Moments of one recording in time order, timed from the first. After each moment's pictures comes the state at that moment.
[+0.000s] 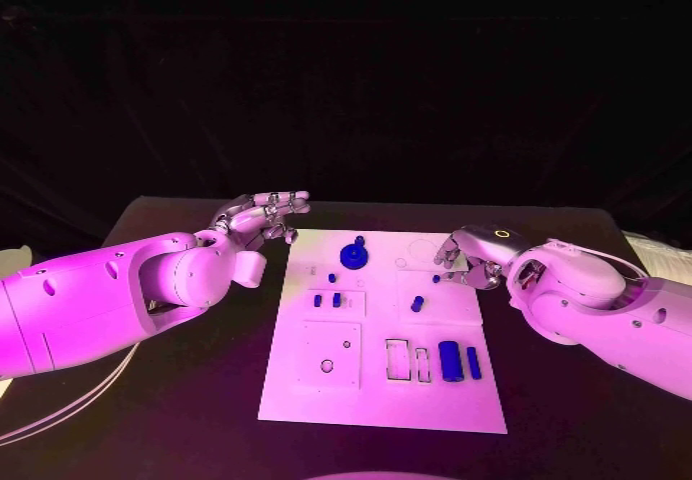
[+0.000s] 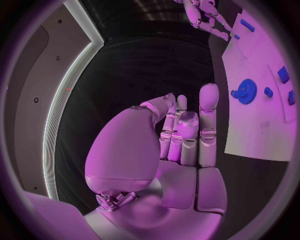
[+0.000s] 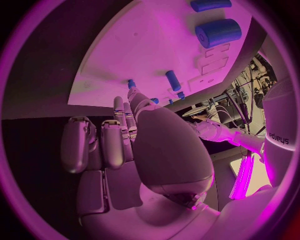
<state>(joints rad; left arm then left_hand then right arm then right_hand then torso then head) 1.20 -0.96 -0.04 1.56 0.17 -0.27 0.33 1.39 -0.15 0.52 0.03 0.07 1.05 0.16 0.12 0.07 1.17 0.08 0.25 0.11 1.35 0.00 1.19 0.84 0.16 1.29 0.10 0.73 0.95 1.16 -0.85 -0.01 1.54 -1.73 -0.24 -0.17 1.52 -0.10 0.23 0.18 0.07 1.11 0.13 0.07 0.07 1.14 0.07 0.08 0.18 1.46 -0.01 1.35 1.31 0.06 1.41 0.09 1.35 1.19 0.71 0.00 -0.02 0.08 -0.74</state>
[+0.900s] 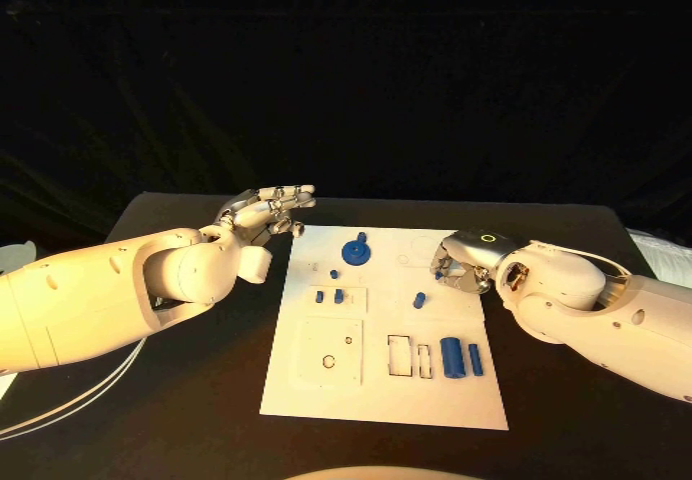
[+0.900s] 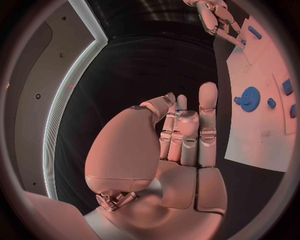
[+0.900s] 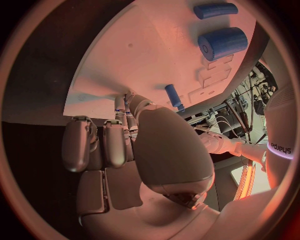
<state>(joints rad) 1.20 -0.96 -0.04 1.58 0.20 -0.27 0.35 1.39 -0.15 0.51 0.02 0.07 1.04 0.16 0.12 0.07 1.16 0.09 0.26 0.11 1.33 0.00 1.17 0.81 0.16 1.27 0.10 0.69 0.92 1.14 -0.80 -0.01 1.50 -1.79 -0.16 -0.20 1.51 -0.11 0.34 0.16 0.06 1.16 0.10 0.07 0.08 1.18 0.05 0.08 0.11 1.47 -0.03 1.34 1.30 0.06 1.41 0.07 1.34 1.18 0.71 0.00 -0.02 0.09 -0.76</state>
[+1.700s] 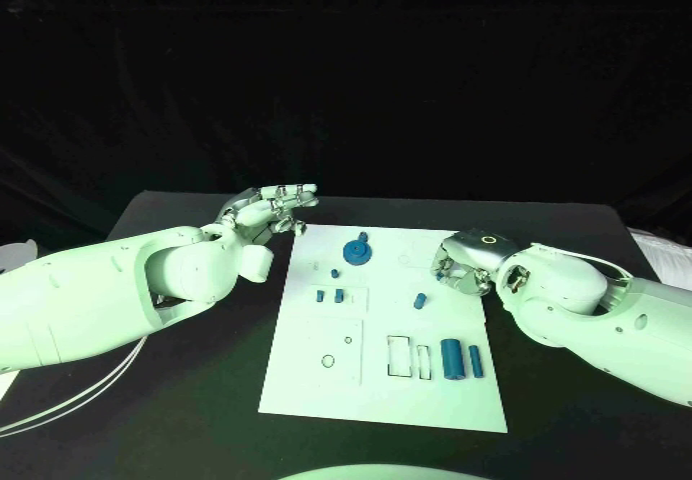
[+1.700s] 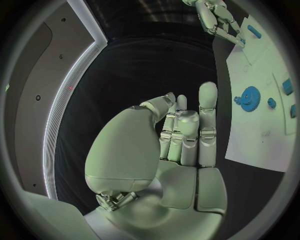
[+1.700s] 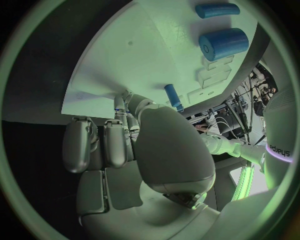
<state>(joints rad) 1.20 -0.96 -0.04 1.58 0.18 -0.27 0.35 1.39 -0.15 0.51 0.02 0.07 1.04 0.16 0.12 0.07 1.15 0.09 0.26 0.11 1.33 0.00 1.17 0.80 0.16 1.27 0.10 0.68 0.92 1.13 -0.81 -0.01 1.53 -1.81 -0.18 -0.21 1.49 -0.10 0.44 0.09 0.05 1.20 0.10 0.08 0.10 1.24 0.04 0.06 0.08 1.47 -0.04 1.34 1.31 0.06 1.42 0.07 1.34 1.20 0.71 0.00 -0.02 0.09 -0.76</state>
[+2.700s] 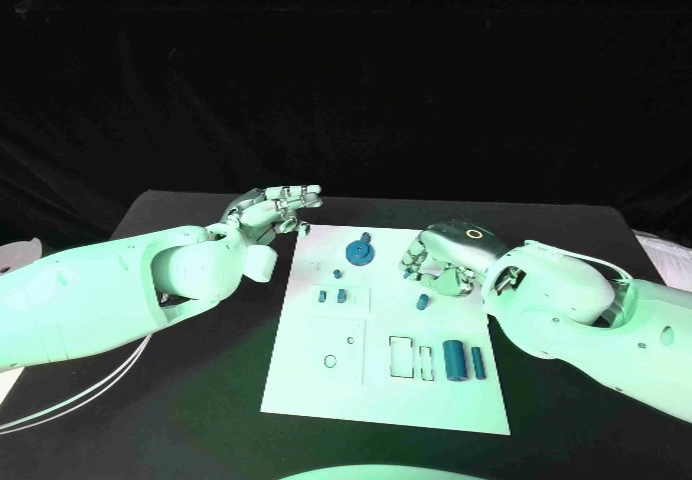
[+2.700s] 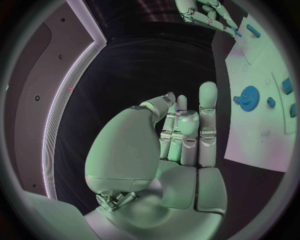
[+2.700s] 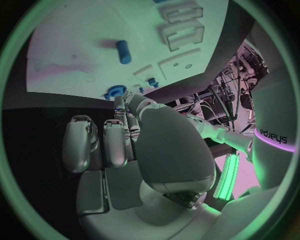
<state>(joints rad) 1.20 -0.95 -0.04 1.57 0.18 -0.27 0.34 1.39 -0.15 0.50 0.01 0.07 1.04 0.16 0.12 0.07 1.14 0.09 0.26 0.11 1.32 0.00 1.17 0.80 0.16 1.27 0.10 0.67 0.91 1.15 -0.83 0.02 1.74 -1.78 -0.23 -0.22 1.48 -0.10 0.44 0.09 0.05 1.20 0.10 0.07 0.10 1.25 0.04 0.06 0.08 1.47 -0.04 1.34 1.31 0.06 1.42 0.07 1.34 1.20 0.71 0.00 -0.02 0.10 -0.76</state>
